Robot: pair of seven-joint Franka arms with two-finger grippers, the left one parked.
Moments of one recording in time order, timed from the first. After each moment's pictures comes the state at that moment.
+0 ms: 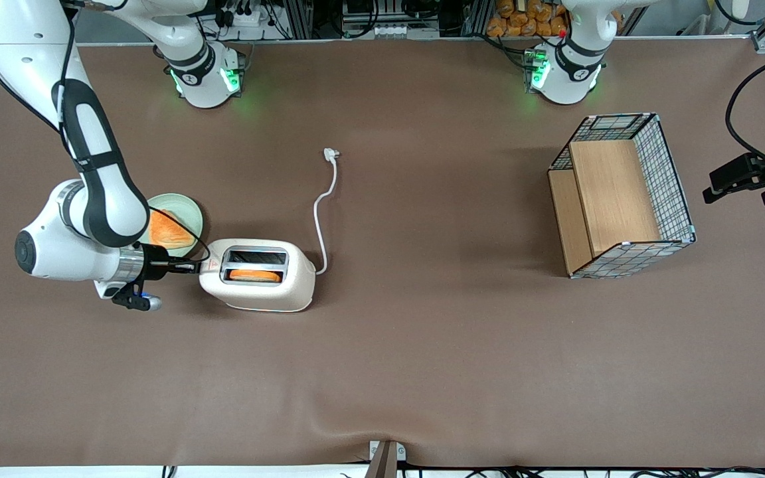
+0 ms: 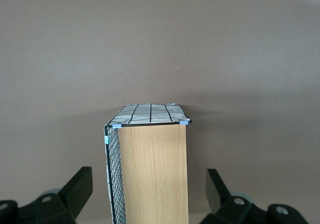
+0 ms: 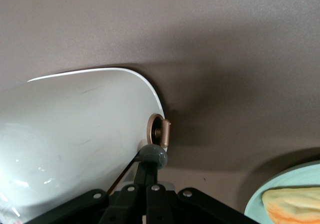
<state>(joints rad) 0.04 0.48 -0.03 -1.86 0.53 2.08 -0.12</state>
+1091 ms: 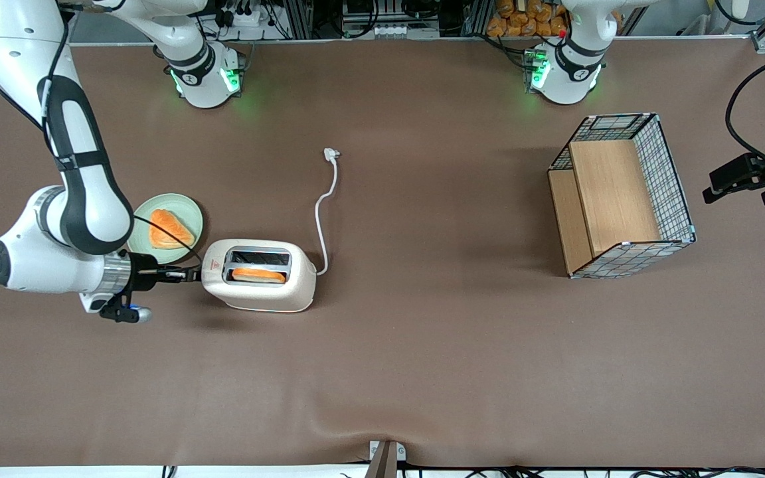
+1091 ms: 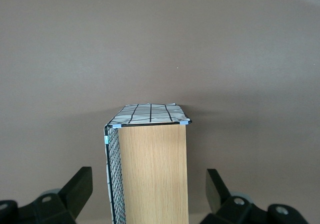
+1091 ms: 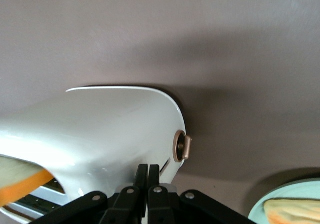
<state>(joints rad) 0.04 0.51 -0.04 -1.69 0.50 1.97 -0.14</state>
